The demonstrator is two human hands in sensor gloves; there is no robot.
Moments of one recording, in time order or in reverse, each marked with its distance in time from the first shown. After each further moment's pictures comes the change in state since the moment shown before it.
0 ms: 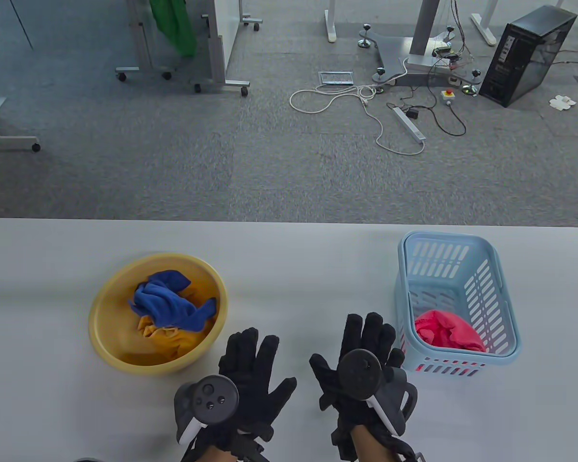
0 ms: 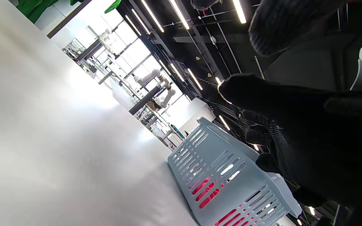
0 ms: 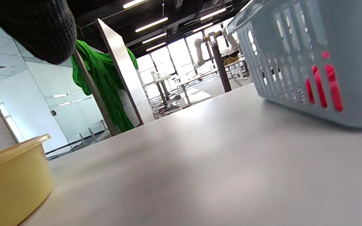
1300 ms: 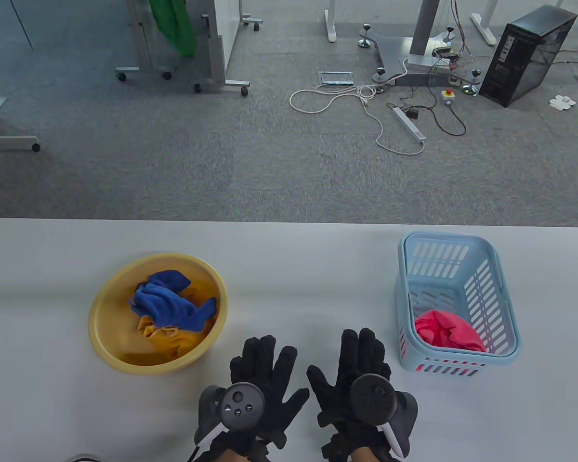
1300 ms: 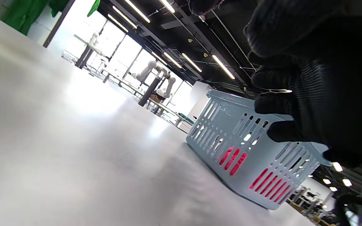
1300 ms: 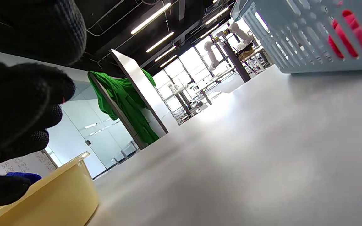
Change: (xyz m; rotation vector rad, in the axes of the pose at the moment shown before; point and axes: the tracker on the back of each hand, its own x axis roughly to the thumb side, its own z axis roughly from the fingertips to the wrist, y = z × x) left_hand 0.010 -0.028 -0.003 -0.042 -0.011 -0.257; right_hand -0.021 0.013 0.018 -0.063 -0.073 -0.223
